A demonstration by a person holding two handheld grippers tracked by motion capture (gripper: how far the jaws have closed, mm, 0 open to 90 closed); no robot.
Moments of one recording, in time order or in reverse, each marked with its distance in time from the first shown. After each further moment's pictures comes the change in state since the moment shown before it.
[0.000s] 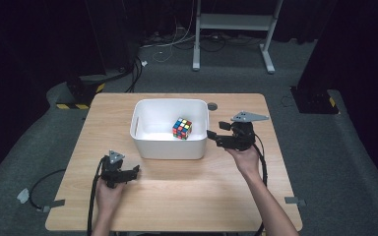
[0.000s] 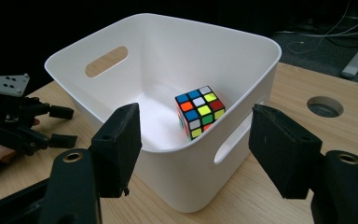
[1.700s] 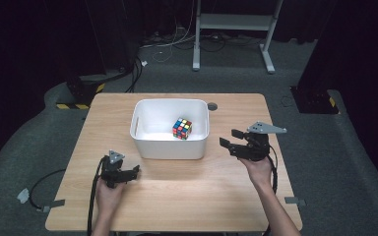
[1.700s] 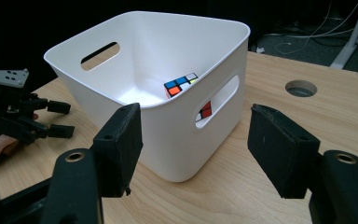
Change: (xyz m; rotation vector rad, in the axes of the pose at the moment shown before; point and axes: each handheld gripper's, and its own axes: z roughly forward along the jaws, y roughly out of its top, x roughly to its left) left arm 0.000 0.000 0.000 -0.001 0.001 0.000; right arm -0.008 -0.028 -0.036 -0.042 -0.028 0.038
